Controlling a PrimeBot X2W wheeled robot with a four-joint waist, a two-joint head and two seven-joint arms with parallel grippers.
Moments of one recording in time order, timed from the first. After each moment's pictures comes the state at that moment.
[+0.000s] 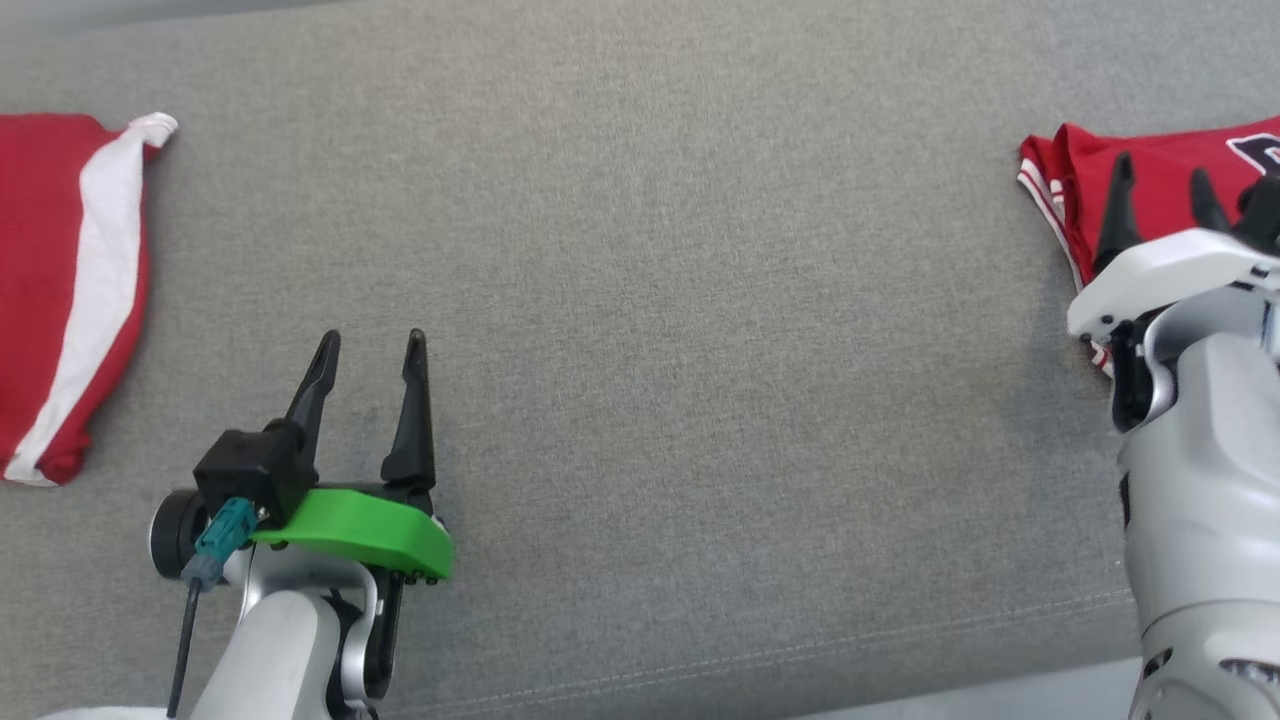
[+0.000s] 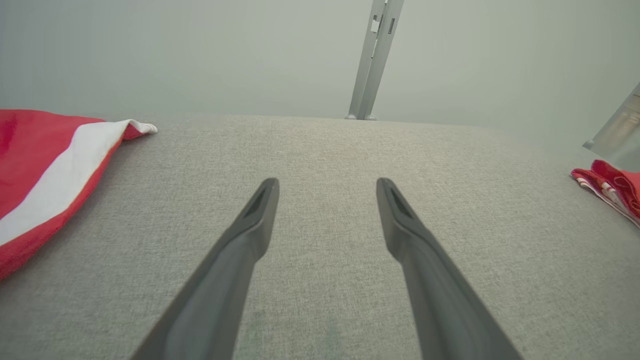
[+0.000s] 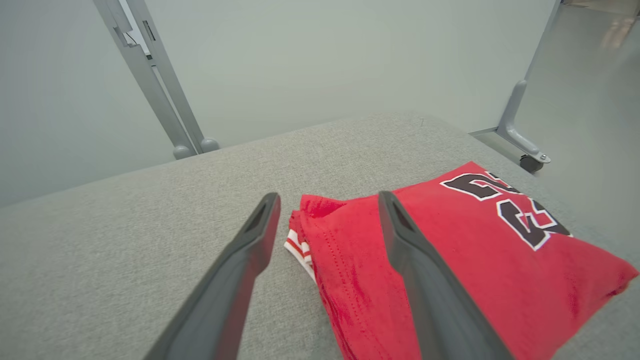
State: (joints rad) left arm -0.26 0.21 -0.33 0.12 -0.41 0.11 -0.15; right arm -0.82 -0.09 -0.48 0.86 -0.11 0.13 -0.20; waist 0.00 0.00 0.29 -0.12
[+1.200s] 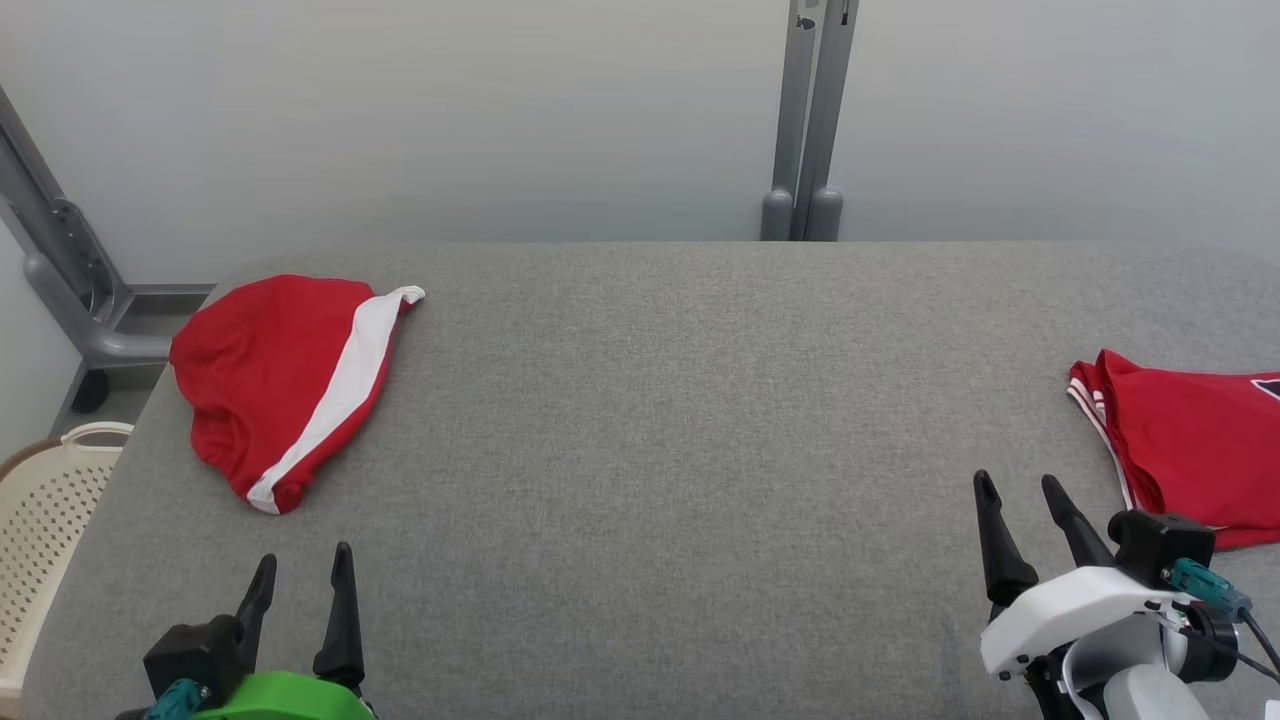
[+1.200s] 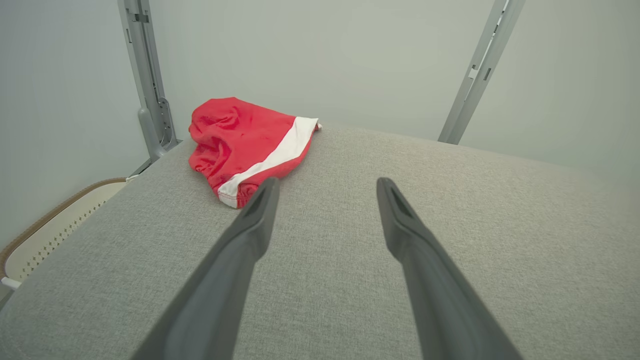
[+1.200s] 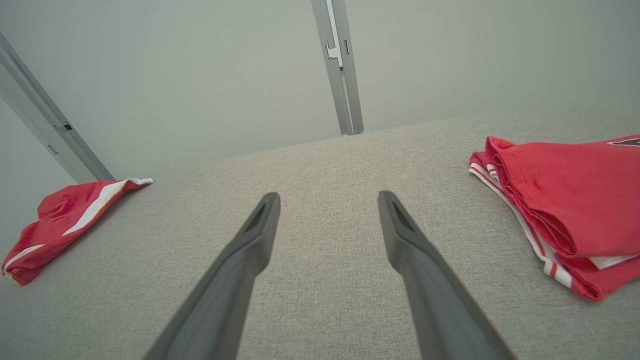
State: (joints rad) left arm 0.00 0.26 -0.24 0.30 -0.52 0.06 -0.25; right arm -0.07 -0.05 -0.05 0.31 0.28 0.13 -0.12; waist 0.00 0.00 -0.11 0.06
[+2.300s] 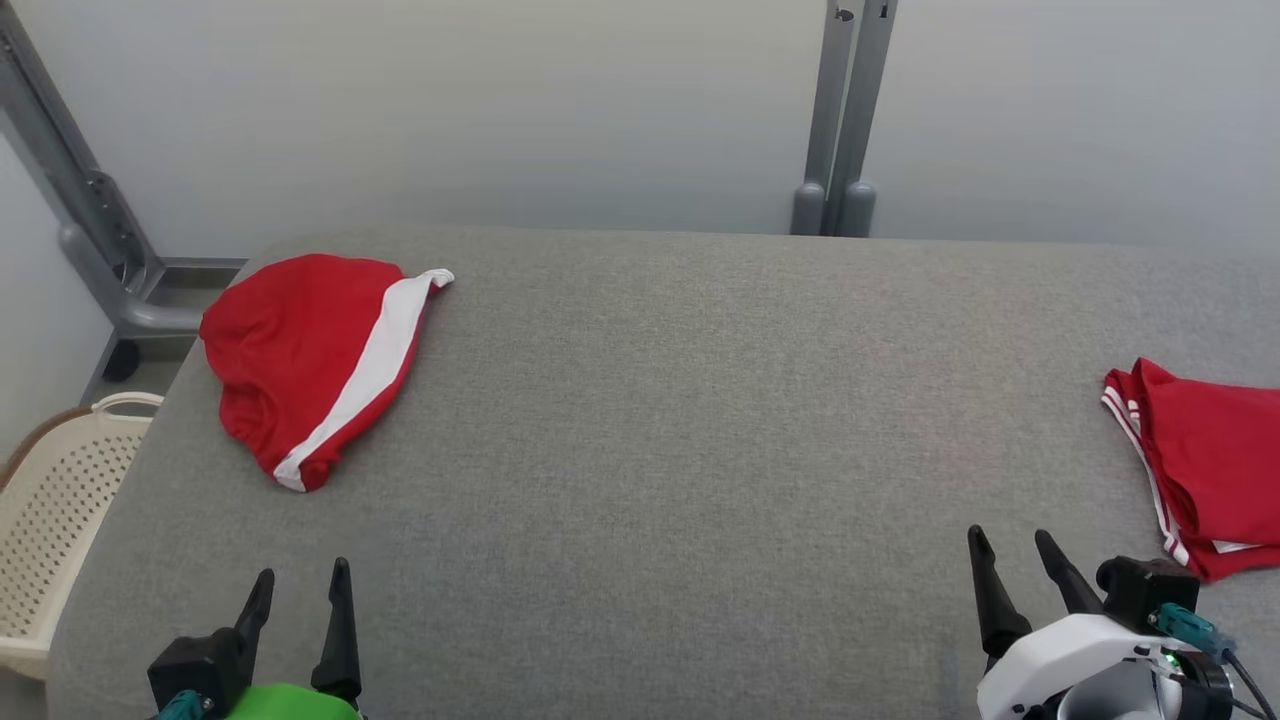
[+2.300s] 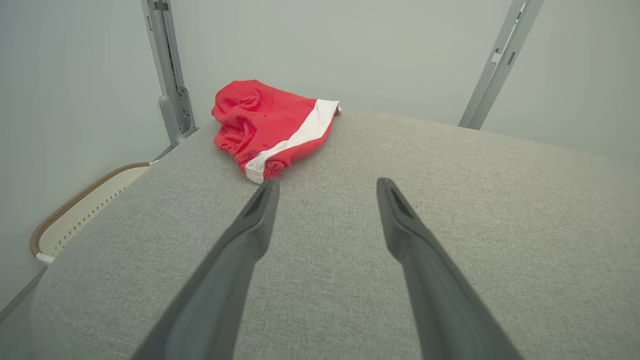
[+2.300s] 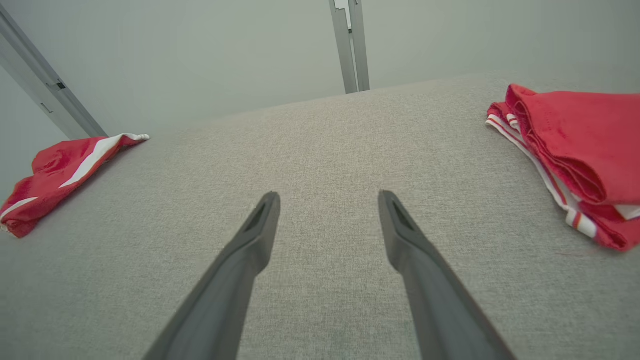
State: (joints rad) left arm 0.01 0.23 -0.20 0.35 -0.46 0.02 -0.26; right arm -0.01 -0.05 -0.04 0.34 0.27 0.13 -0.13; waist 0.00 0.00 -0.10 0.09
